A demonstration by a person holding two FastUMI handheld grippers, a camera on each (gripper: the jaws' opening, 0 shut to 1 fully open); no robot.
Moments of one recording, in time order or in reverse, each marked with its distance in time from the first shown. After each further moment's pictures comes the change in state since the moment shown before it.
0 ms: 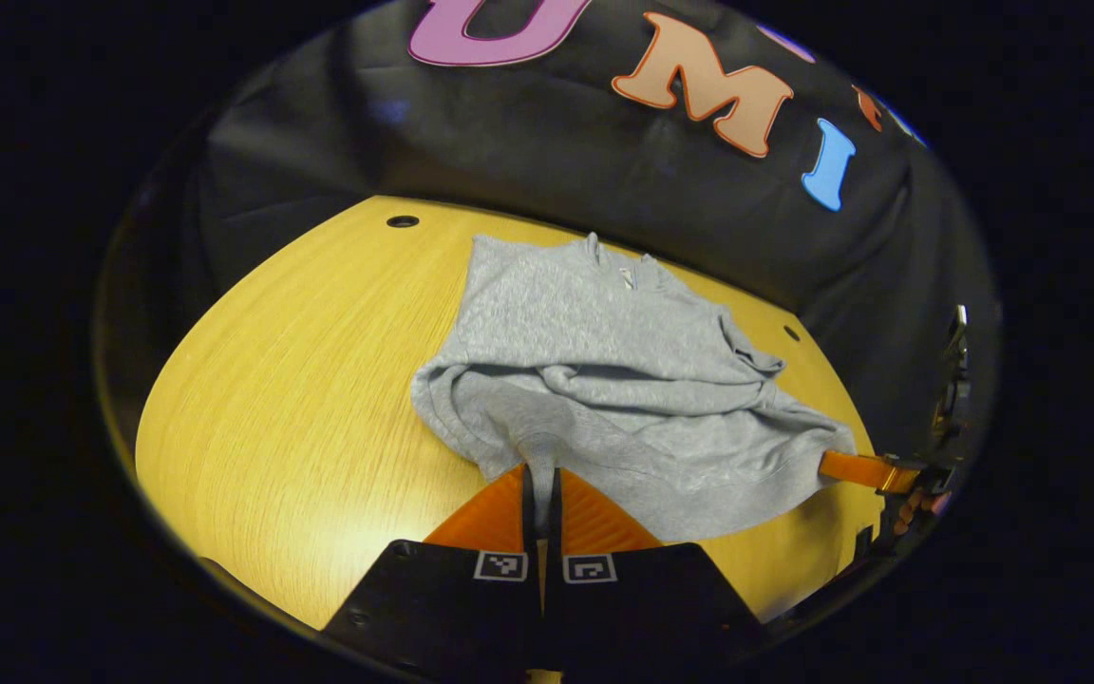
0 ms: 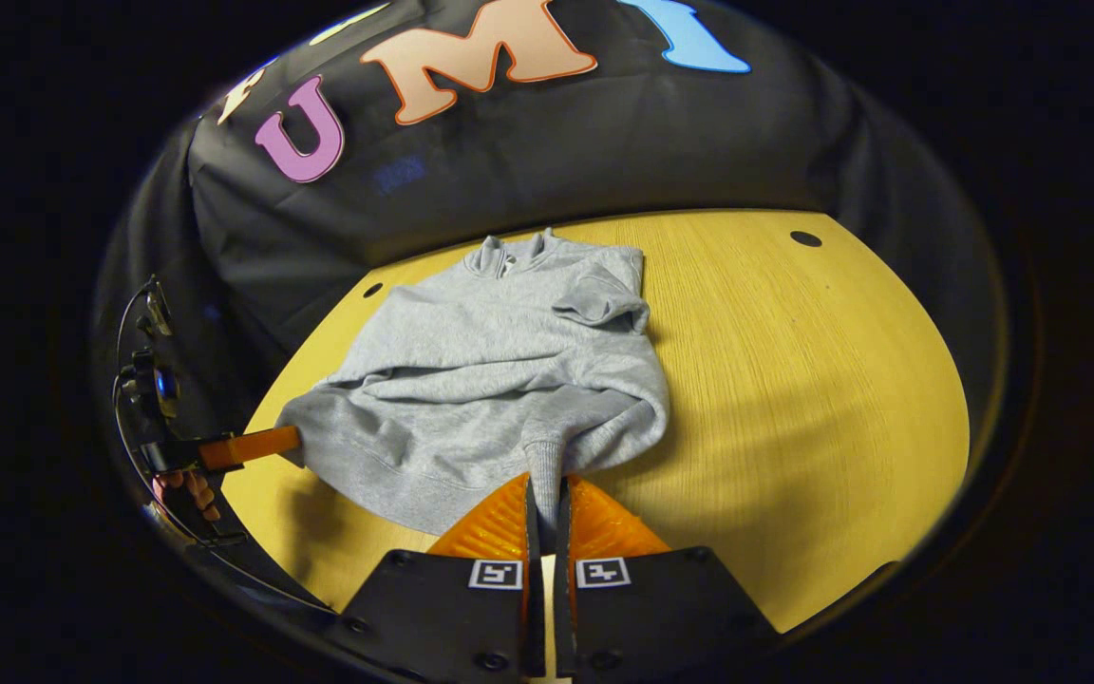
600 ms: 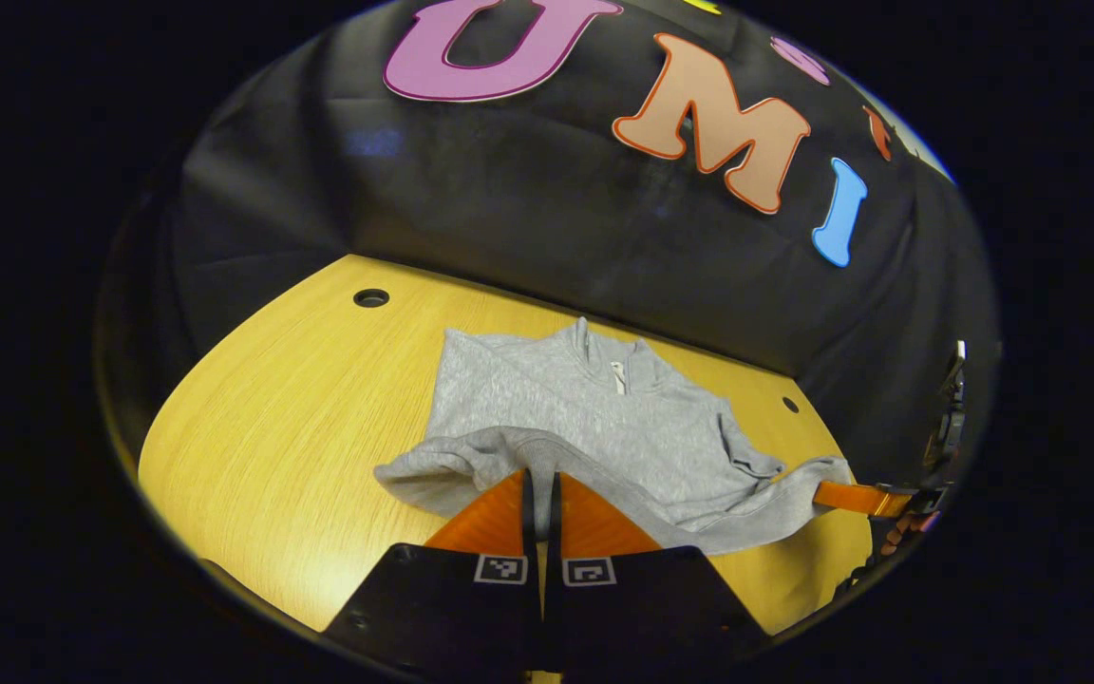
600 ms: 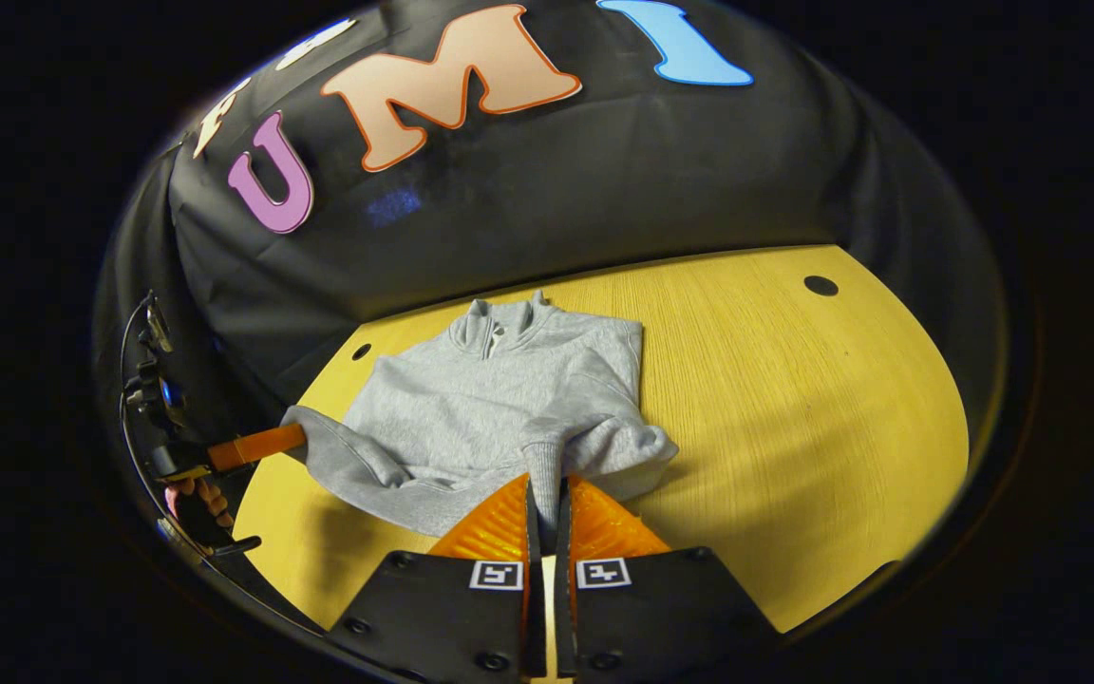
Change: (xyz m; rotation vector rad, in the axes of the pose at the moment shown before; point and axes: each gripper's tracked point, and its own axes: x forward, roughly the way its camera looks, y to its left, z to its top) left arm 0.074 -0.011 0.102 0.007 -0.120 -0.010; right arm 0.051 -0.011 0.095 0.056 -0.085 0.008
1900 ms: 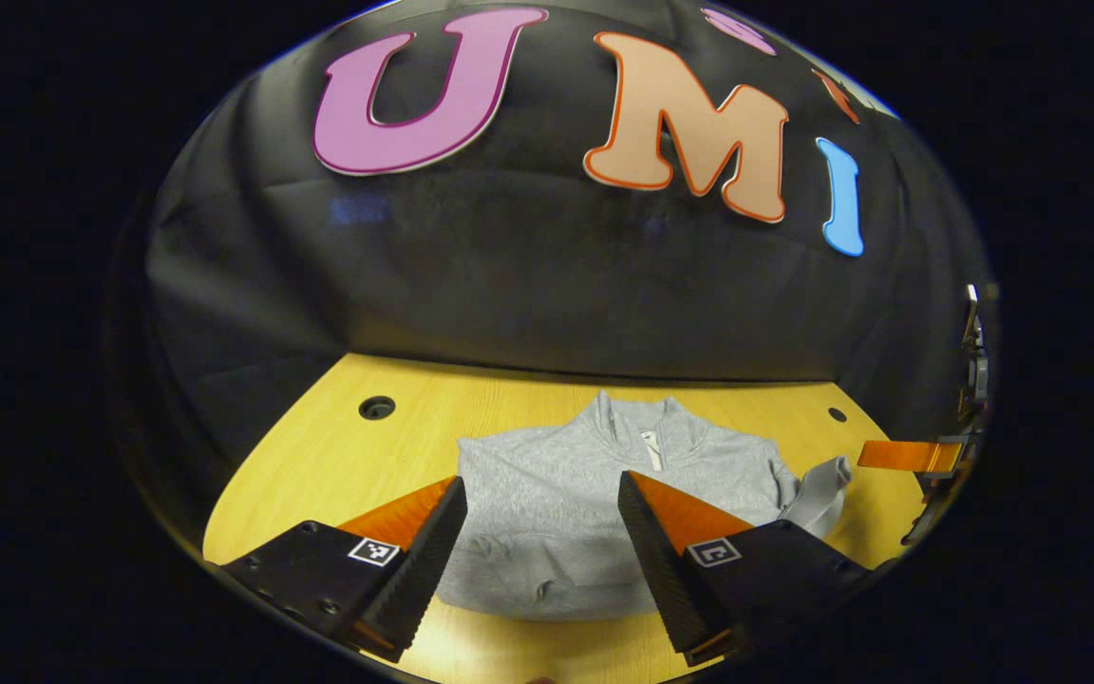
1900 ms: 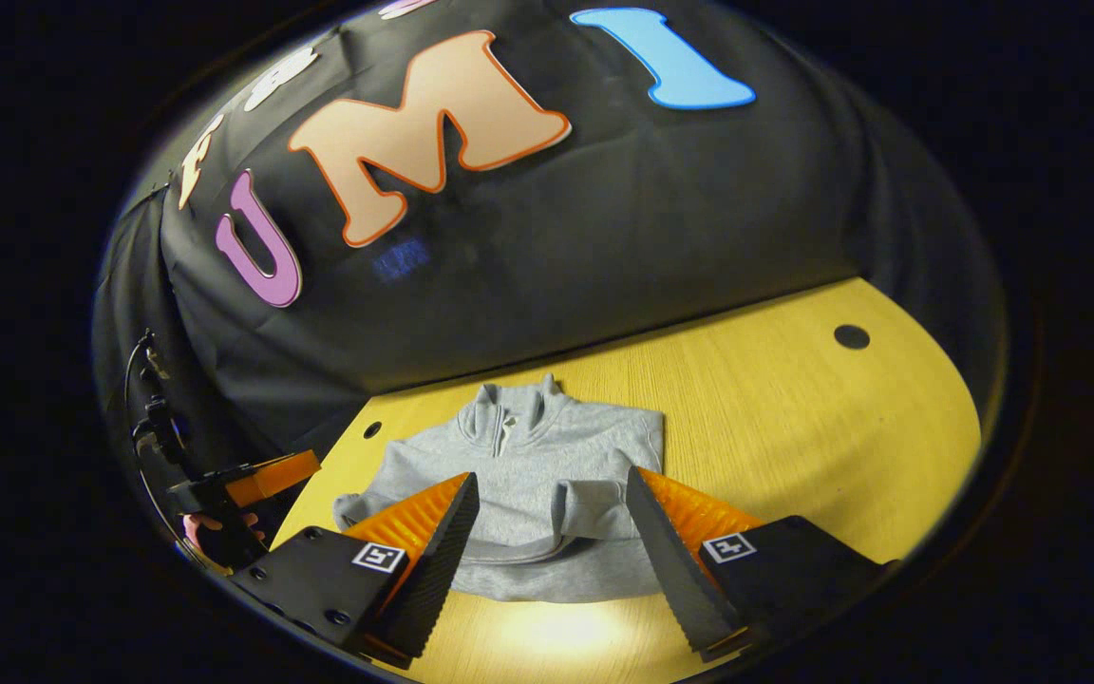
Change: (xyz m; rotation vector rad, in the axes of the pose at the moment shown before) left arm 0.015 -0.006 0.094 0.236 -0.161 0.065; right arm 0.014 0.013 0.093 0.055 -0.185 0.055
